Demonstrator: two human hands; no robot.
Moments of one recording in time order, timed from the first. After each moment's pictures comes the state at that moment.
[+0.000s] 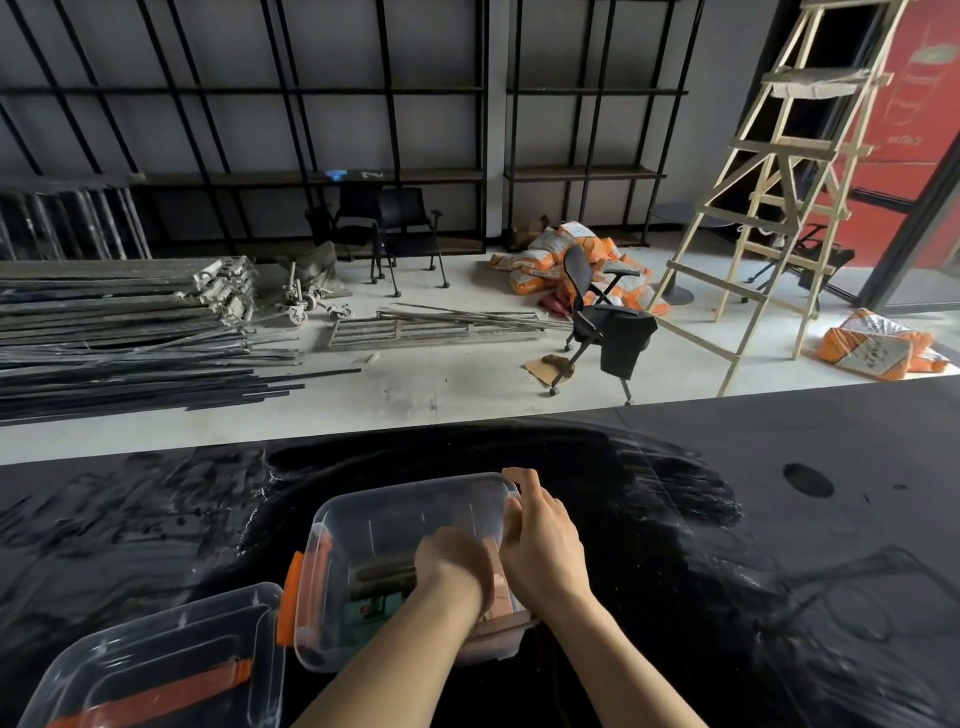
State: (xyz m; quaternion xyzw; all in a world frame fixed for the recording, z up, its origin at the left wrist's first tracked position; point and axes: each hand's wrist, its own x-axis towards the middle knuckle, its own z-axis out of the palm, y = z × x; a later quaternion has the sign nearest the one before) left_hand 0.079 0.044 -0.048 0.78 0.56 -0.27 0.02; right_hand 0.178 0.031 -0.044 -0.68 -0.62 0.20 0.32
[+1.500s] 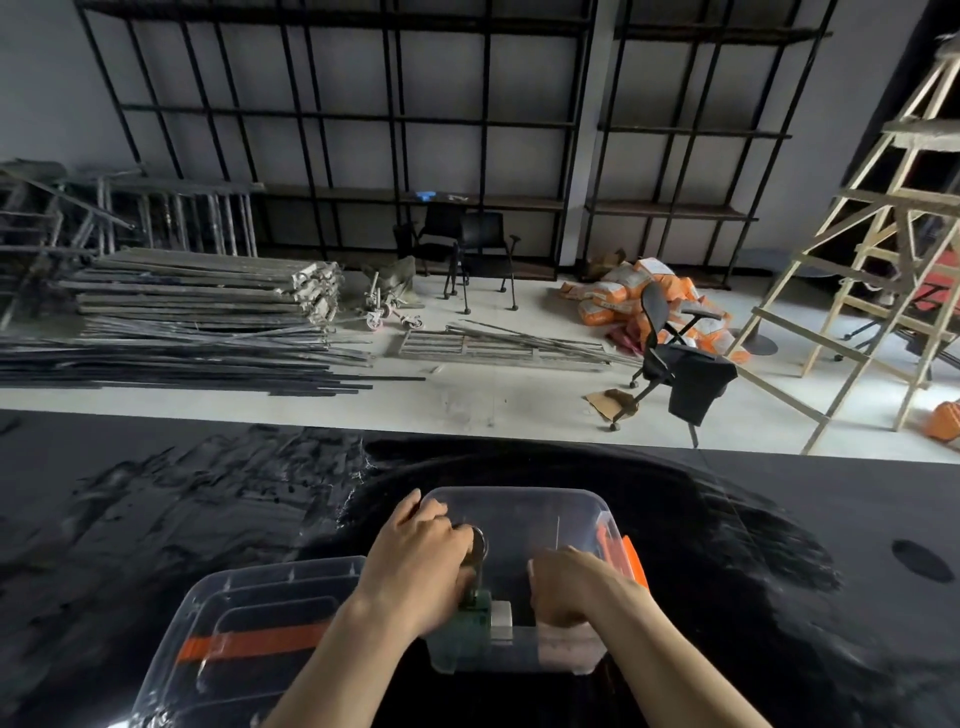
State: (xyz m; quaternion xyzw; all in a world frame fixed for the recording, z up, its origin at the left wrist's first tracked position) left_hand -0.069 -0.008 -0.021 0.79 0.61 0.03 -0.05; right_hand 0.108 0.037 -0.031 -0.60 -0.74 0.23 -0.20
